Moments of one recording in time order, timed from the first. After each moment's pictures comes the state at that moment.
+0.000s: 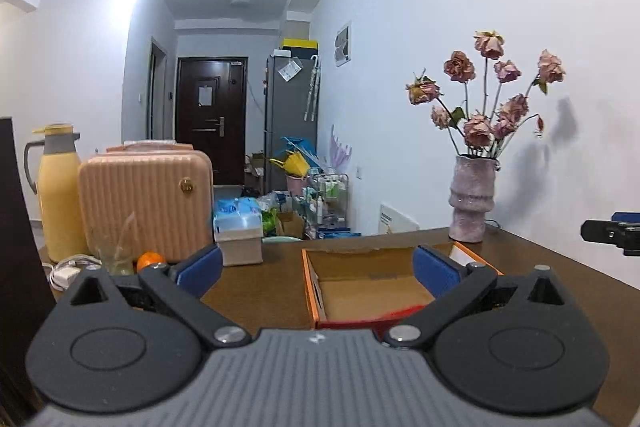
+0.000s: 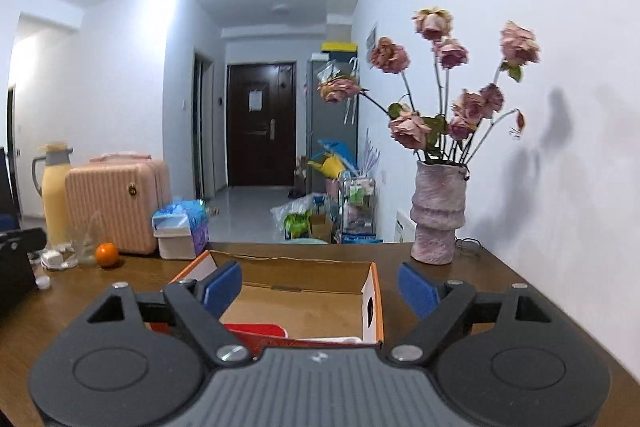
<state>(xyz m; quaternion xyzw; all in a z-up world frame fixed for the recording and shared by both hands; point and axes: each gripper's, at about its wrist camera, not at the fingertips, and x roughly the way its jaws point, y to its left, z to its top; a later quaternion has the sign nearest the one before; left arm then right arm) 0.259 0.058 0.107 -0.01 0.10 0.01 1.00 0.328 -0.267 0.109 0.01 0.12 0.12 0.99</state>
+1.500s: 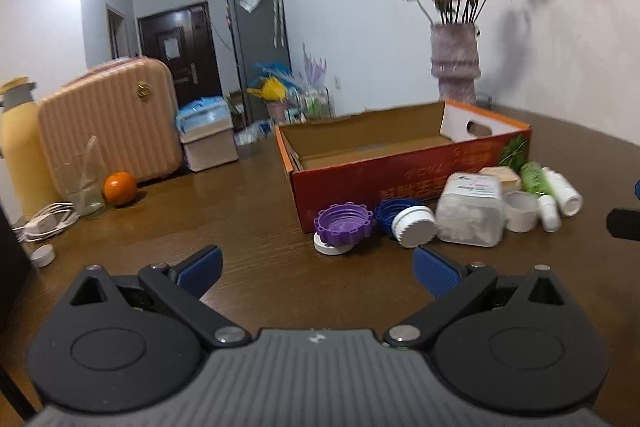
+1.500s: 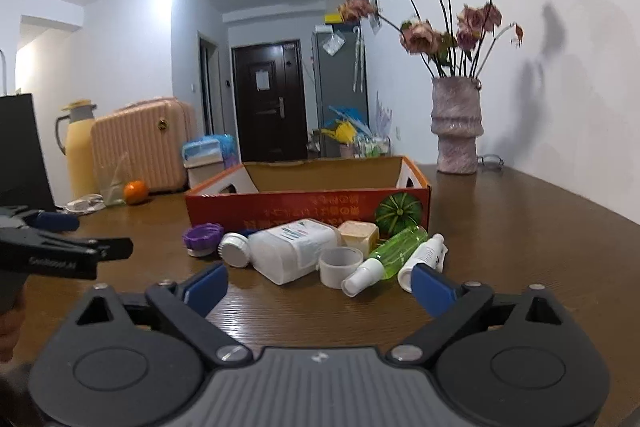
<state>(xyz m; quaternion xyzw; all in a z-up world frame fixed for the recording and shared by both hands) 0.303 0.040 -0.020 0.08 0.22 -0.01 0.97 0.277 -0.236 -0.029 0.03 0.18 0.14 0.97</state>
